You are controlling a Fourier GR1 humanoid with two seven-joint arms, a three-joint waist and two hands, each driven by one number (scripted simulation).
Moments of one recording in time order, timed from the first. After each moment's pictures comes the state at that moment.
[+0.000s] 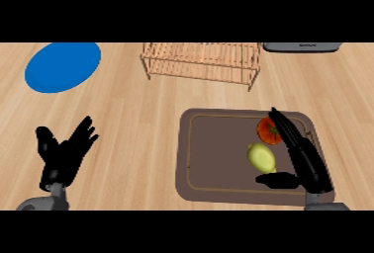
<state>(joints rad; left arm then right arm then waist) -0.04 0.20 0.06 -1.37 0.15 0.01 0.27 -0.01 -0.17 0.09 -1.49 0.66 -0.12 -0.29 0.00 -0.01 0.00</state>
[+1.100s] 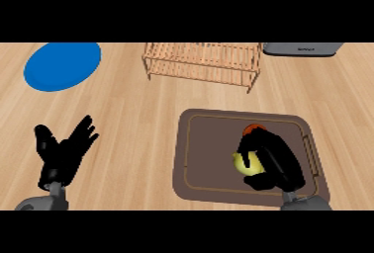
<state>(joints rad) -0.04 0.19 0.07 -1.39 0.14 -0.01 0.29 -0.06 -0.13 0.24 -1.51 0.90 -0.10 -0.26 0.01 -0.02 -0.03</state>
